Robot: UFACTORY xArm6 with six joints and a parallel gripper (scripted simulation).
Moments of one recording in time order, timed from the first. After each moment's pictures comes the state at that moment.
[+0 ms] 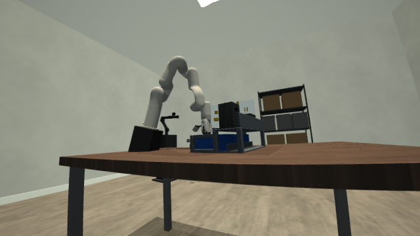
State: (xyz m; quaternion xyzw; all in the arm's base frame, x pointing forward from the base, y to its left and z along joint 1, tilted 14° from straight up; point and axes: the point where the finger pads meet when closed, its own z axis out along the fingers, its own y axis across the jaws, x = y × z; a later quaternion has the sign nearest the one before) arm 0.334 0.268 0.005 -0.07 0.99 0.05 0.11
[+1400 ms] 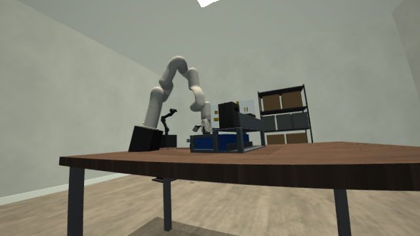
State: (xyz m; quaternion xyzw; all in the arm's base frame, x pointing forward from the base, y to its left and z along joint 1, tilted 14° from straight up) arm 0.334 0.268 0.004 -0.07 0.99 0.04 0.11
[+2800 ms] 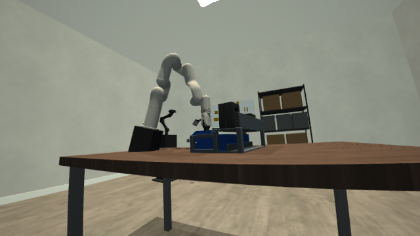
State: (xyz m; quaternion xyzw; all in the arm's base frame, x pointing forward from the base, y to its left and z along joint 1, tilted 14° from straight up) arm 0.323 0.263 0.051 -0.07 0.99 0.05 0.12
